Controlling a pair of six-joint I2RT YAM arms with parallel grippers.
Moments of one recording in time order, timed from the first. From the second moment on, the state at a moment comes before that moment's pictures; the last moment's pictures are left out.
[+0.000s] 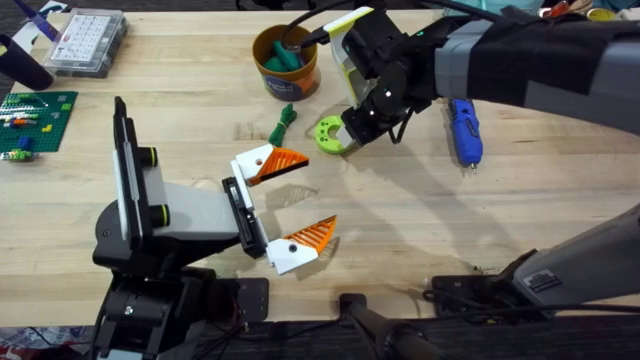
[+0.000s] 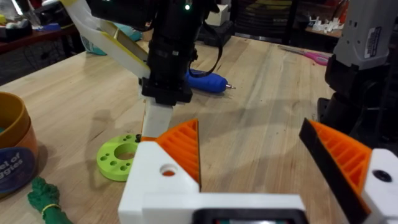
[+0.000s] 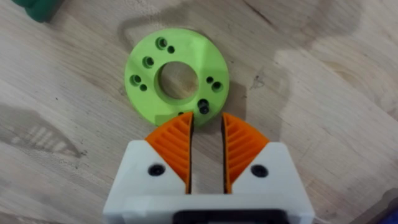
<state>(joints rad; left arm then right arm) -0.12 0.00 0.01 -0.10 1.05 0.02 0.58 1.78 1.21 -0.72 -0.02 0.02</state>
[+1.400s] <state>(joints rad) -0.12 0.00 0.01 -0.10 1.05 0.02 0.58 1.79 1.38 -0.89 -0.03 0.02</state>
